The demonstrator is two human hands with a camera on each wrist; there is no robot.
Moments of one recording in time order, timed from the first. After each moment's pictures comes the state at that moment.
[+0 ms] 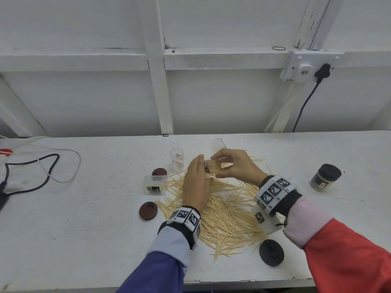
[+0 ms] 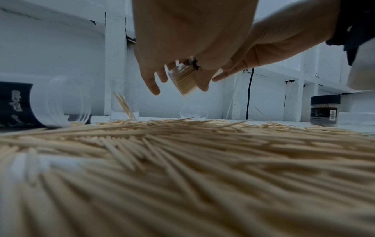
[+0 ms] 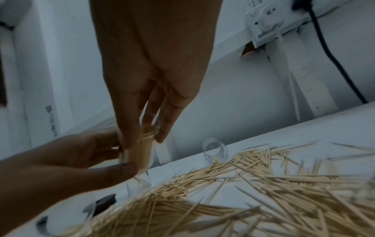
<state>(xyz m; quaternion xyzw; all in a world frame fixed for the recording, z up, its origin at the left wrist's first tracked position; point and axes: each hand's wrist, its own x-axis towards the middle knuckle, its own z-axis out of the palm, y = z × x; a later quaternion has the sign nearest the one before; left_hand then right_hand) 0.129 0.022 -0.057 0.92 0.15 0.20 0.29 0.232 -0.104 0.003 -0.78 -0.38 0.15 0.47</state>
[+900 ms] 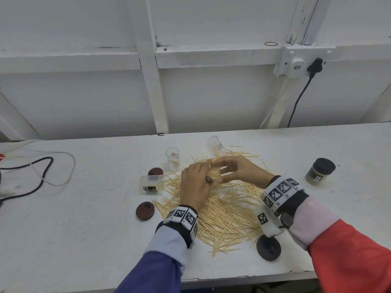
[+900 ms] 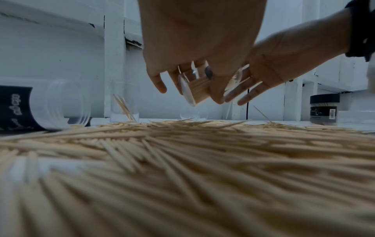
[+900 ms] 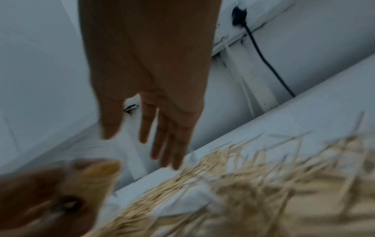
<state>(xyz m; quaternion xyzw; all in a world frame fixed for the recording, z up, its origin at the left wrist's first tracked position) 0.127 0.023 -0.059 0.95 0.08 0.22 0.22 0.232 -0.129 -0.001 -0.74 -0.33 0.32 0.50</state>
